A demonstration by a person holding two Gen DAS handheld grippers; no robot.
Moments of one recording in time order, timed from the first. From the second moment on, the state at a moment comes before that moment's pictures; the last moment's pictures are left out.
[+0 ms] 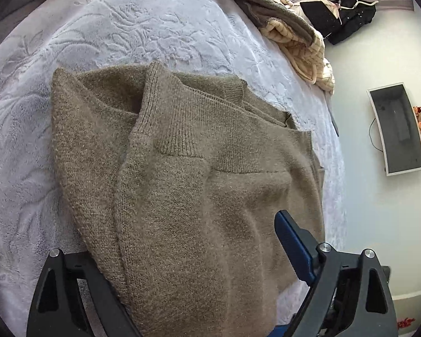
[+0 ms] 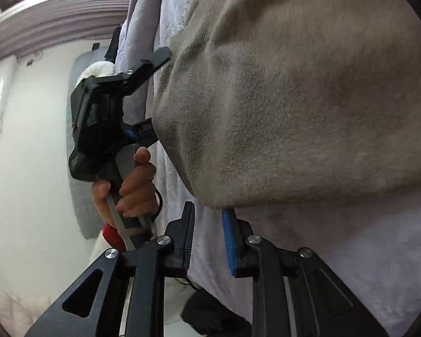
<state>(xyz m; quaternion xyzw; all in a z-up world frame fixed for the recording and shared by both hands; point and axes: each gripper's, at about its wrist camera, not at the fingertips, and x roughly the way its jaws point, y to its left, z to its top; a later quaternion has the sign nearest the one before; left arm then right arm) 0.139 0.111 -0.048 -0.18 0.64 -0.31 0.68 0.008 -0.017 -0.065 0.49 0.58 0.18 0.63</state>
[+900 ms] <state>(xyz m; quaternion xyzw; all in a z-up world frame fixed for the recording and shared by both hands) 0.096 -0.029 0.071 -0.03 0.56 -0.30 0.77 0.004 -0.134 -0.058 0.38 0.56 0.07 0.73</state>
